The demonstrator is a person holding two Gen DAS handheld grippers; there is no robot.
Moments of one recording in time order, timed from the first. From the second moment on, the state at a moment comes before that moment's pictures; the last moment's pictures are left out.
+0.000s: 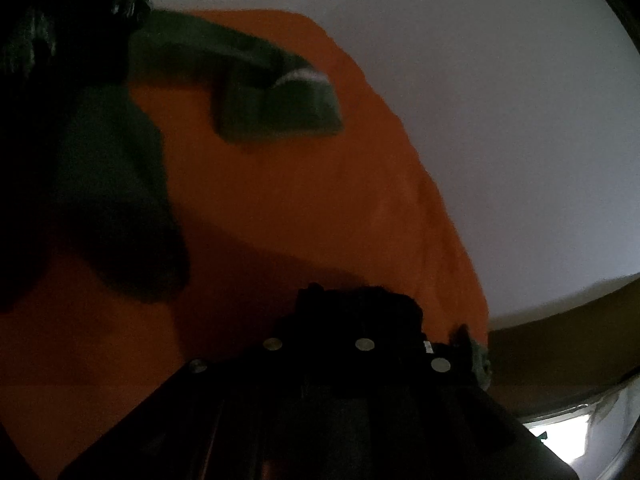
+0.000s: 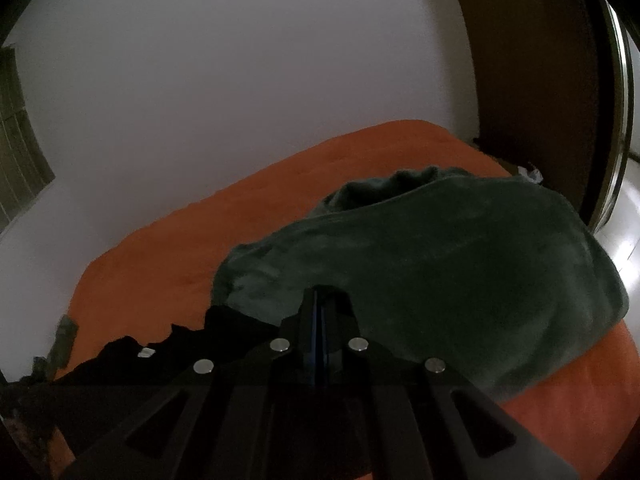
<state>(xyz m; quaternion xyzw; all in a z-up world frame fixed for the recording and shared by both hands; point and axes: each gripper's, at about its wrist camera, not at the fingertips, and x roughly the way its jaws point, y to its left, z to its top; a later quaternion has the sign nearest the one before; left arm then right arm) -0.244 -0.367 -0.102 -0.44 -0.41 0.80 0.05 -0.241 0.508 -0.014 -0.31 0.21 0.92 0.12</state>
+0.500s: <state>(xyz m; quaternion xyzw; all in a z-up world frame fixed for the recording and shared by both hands) -0.225 -0.388 -0.104 -0.49 -0.41 0.77 0.06 -0.238 0.478 0.004 -0.31 0.18 0.93 0.09</state>
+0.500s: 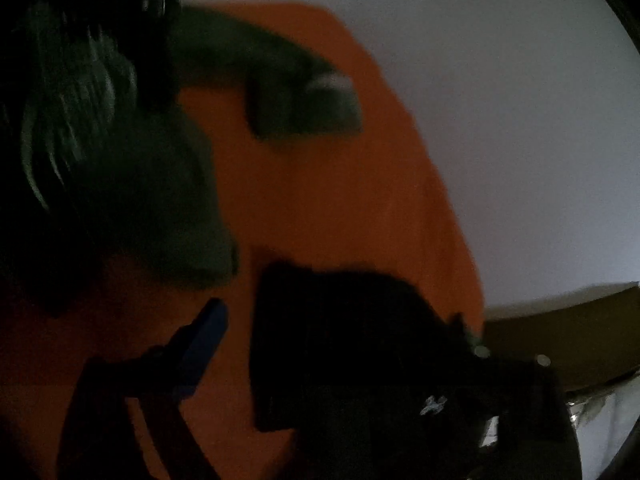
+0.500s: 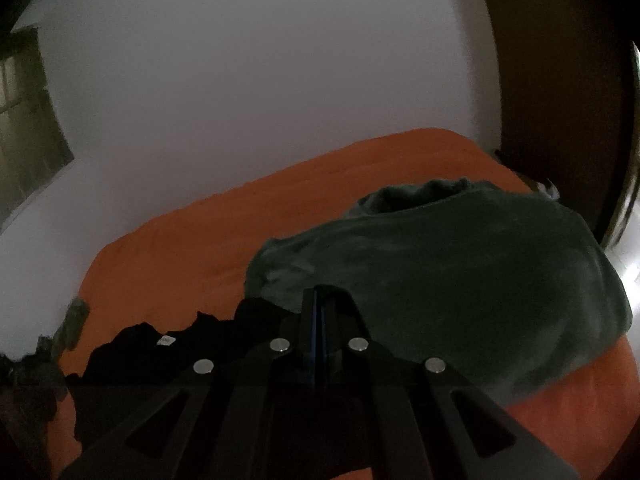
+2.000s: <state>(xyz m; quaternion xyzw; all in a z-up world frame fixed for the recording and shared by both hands) -0.232 -0.332 -0.173 -0.53 -0.36 0.76 0.04 -0.200 0.487 -0.030 -0.36 0.23 0.90 0.09</state>
